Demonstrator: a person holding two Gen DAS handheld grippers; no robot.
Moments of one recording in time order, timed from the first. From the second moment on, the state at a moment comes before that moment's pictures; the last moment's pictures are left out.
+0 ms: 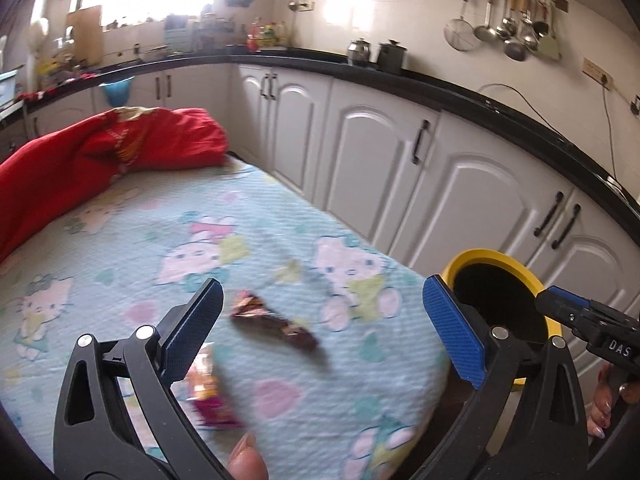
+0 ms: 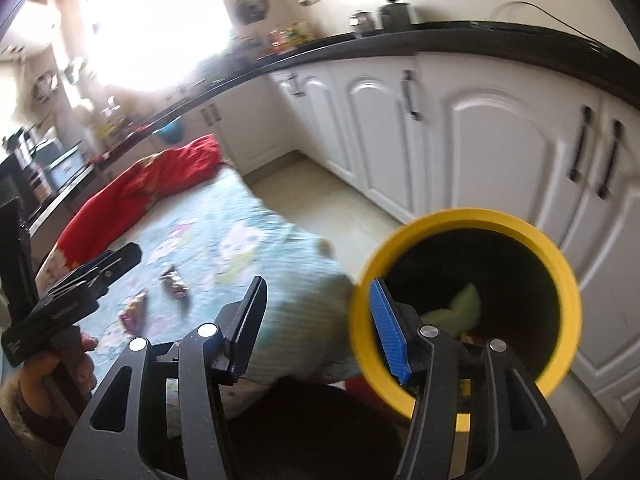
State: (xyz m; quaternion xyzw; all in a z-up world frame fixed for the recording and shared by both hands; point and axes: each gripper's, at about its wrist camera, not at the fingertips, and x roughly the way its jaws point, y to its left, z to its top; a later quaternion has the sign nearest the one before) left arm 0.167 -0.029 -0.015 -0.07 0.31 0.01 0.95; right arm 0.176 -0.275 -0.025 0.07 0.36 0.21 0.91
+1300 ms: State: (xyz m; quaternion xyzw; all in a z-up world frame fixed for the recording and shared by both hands) left arm 0.141 0.054 -0.083 -0.18 0.43 -0.03 0.89; right arm 0.243 -0.081 -0.092 -0.08 0.46 0.38 0.80
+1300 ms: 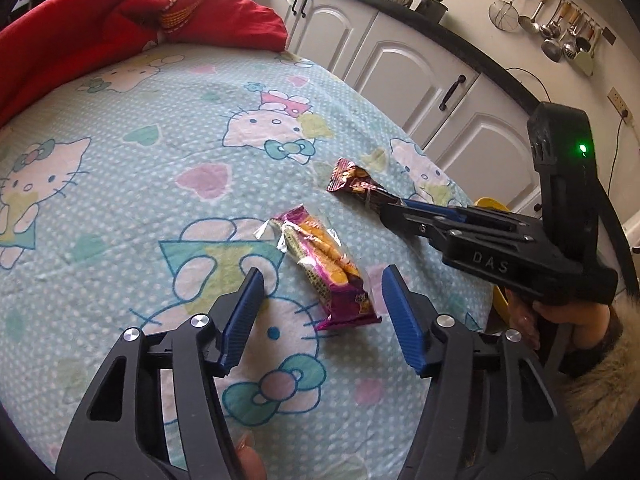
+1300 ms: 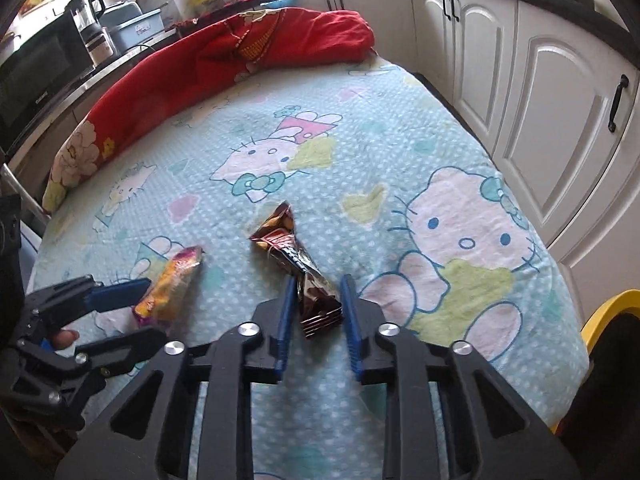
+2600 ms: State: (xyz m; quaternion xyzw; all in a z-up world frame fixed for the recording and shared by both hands) left arm 0.194 -0.070 -0.031 -0.10 0.37 -0.12 0.91; right arm 0.203 -0.285 -0.040 0.06 0.39 0.23 0.89
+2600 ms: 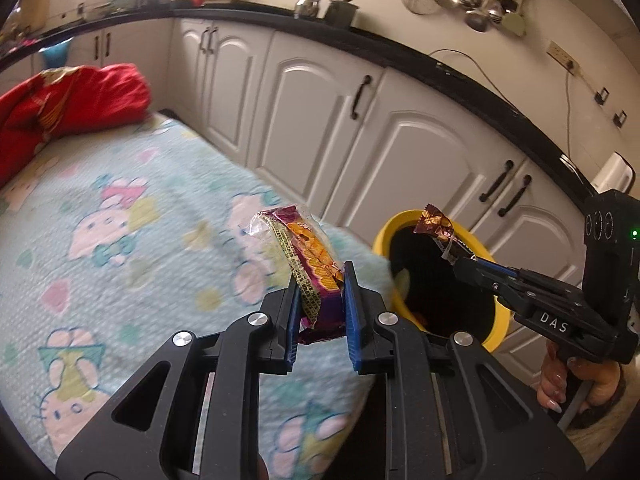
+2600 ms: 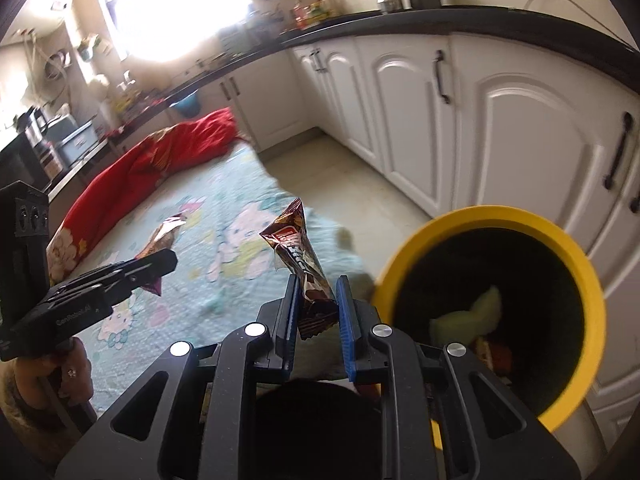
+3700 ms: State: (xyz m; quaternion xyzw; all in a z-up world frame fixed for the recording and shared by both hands) left arm 0.222 -0.201 -0.033 -0.05 0.38 -0.22 0.90; right arm 0.178 -0.406 -0.069 0.10 0.38 0.08 0.91
